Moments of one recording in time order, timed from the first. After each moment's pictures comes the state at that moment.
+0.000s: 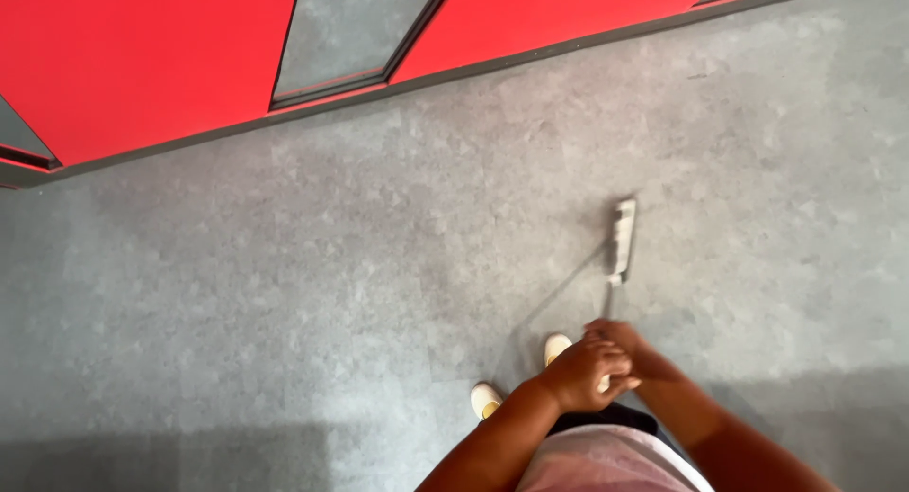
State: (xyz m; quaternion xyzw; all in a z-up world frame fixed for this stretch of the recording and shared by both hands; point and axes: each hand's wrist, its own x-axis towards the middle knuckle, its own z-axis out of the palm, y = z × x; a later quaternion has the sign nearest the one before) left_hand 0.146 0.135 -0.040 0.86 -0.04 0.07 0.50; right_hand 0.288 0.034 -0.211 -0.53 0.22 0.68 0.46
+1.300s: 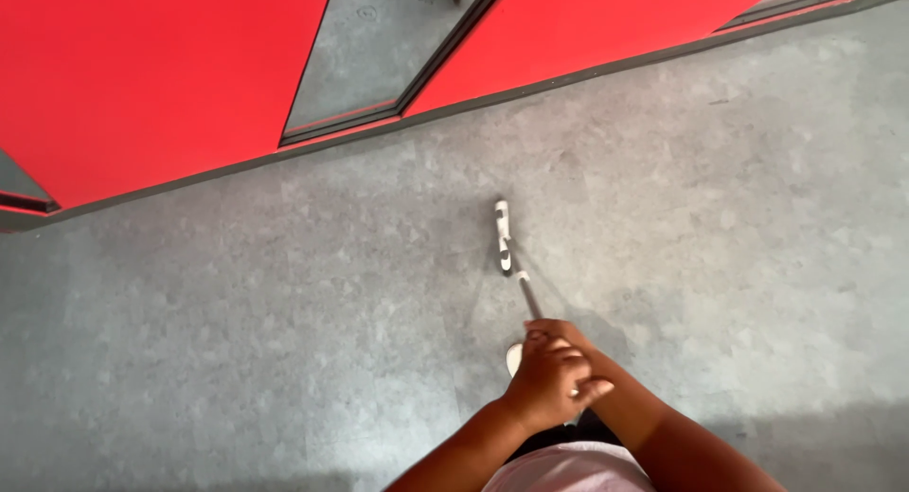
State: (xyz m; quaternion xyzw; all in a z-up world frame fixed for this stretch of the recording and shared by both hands) left_hand 0.137 0.344 0.024 0.91 0.05 0.08 0.42; right_hand 0.232 0.275 -0.089 -0.39 0.10 0.72 0.56
